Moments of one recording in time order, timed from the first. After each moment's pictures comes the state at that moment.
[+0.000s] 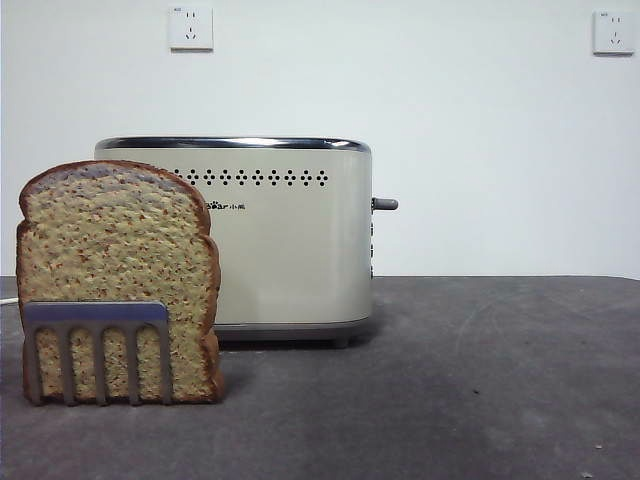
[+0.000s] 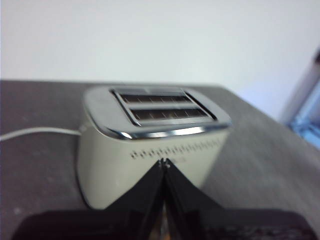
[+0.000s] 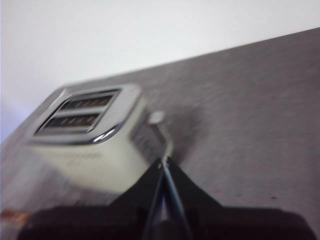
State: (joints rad) left arm 0.11 0.30 0.60 -0.50 0.62 -0.13; right arm -0.03 0.57 0.73 -0.45 -0.53 0.19
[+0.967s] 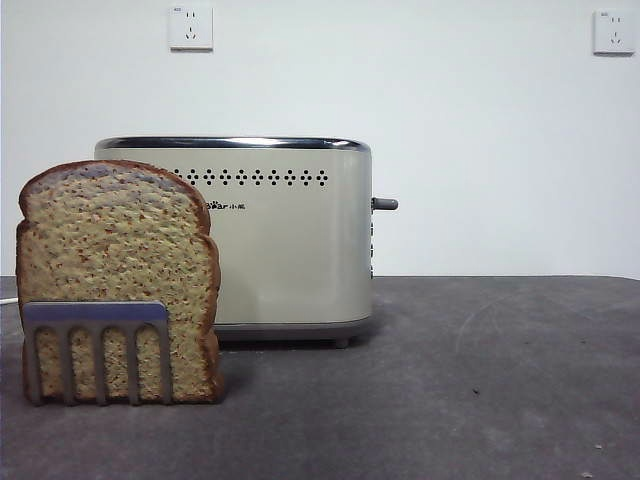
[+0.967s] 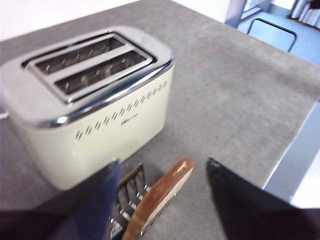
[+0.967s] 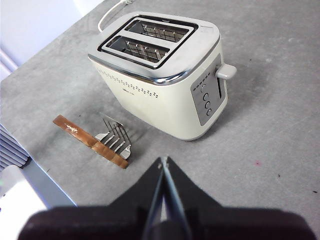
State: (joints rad) left arm -0.08 0.63 0.92 -0.85 0.65 0.29; right arm 0.07 0.82 1.02 -0.82 -0.68 -0.17
